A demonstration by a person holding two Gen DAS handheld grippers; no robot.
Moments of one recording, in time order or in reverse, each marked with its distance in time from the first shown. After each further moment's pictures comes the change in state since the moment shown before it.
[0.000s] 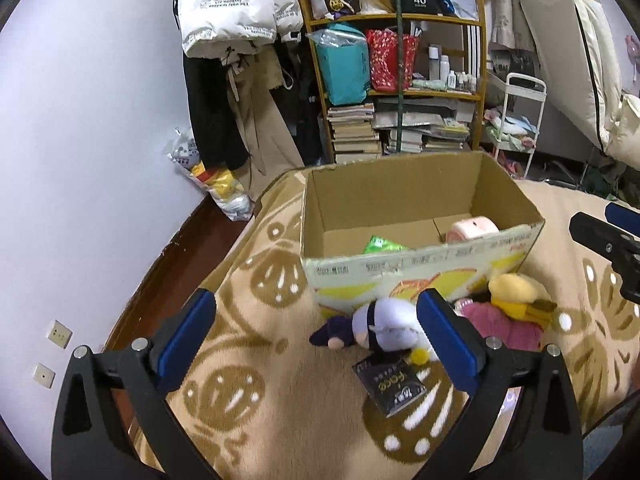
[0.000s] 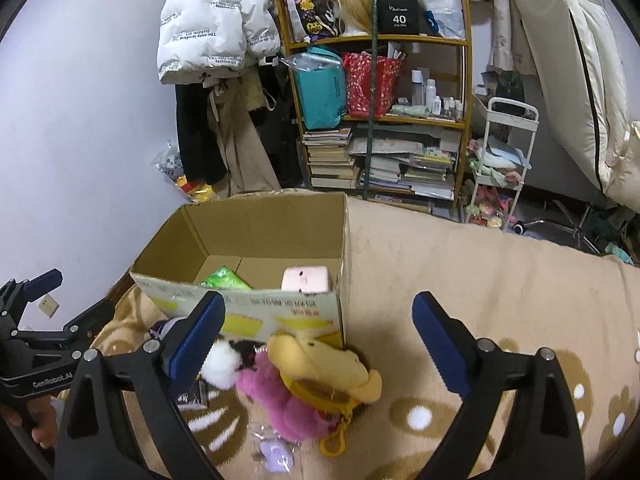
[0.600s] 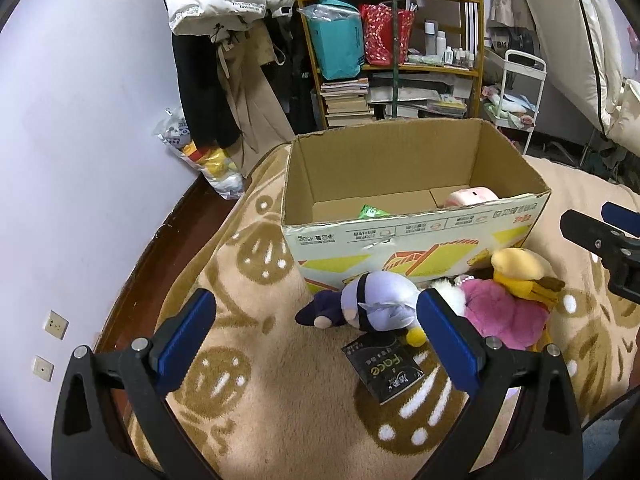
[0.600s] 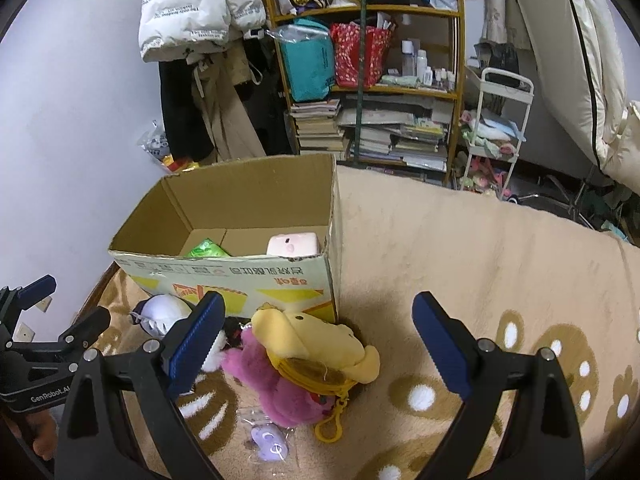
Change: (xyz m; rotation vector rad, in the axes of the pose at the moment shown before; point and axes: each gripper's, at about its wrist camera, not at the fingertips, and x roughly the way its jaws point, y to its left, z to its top) left arm 0.024 -0.010 -0.011 0.016 0.077 -0.010; right arm 0.027 -0.005 -0.009 0.029 0.100 -0.034
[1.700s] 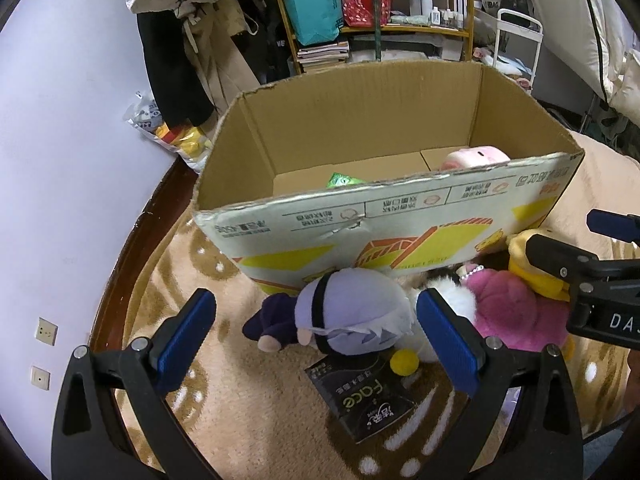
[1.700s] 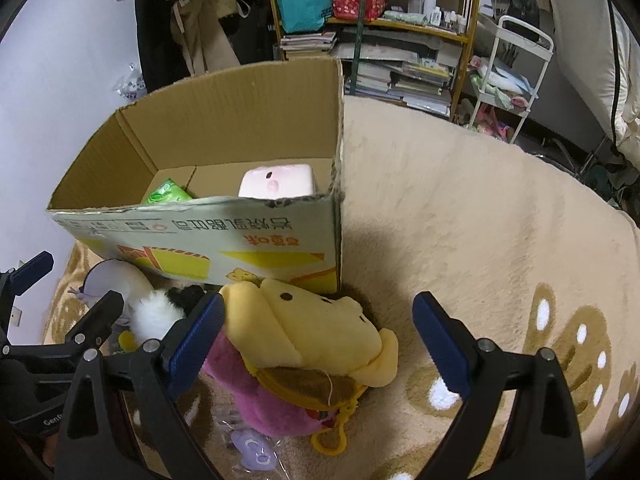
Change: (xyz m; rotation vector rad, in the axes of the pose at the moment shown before) left arm 0.068 -0.032 0.000 0.055 0.107 -0.031; right arm 0.080 0.003 -0.006 -0.014 0.238 -0.039
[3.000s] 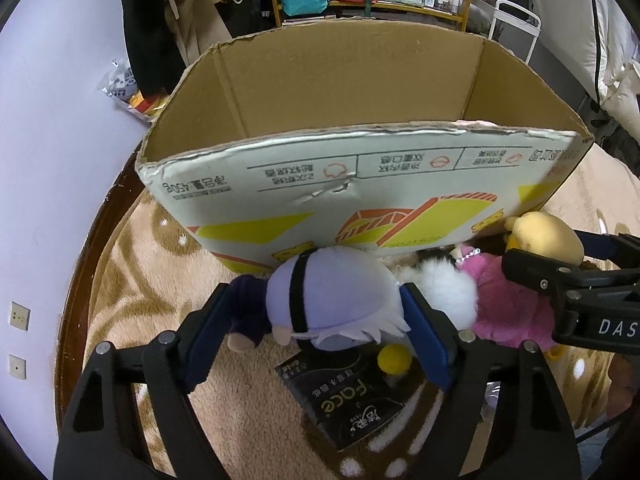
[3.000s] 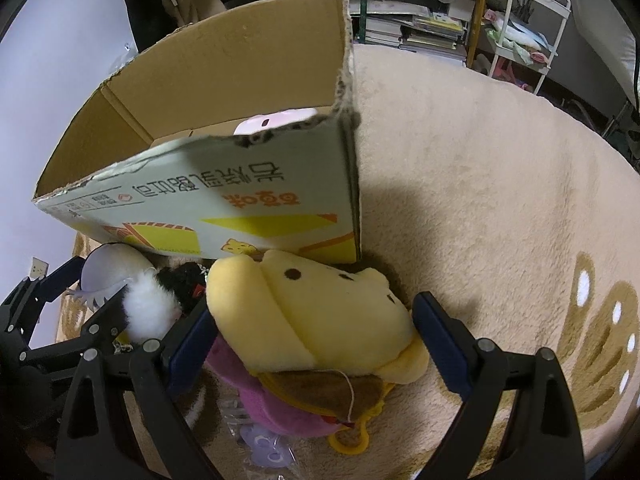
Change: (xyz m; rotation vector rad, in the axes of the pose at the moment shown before) left arm 0.033 0.009 -0.006 -0.039 0.094 -0.115; right arm 0.037 -0.007 -0.003 0.046 0.142 0.076
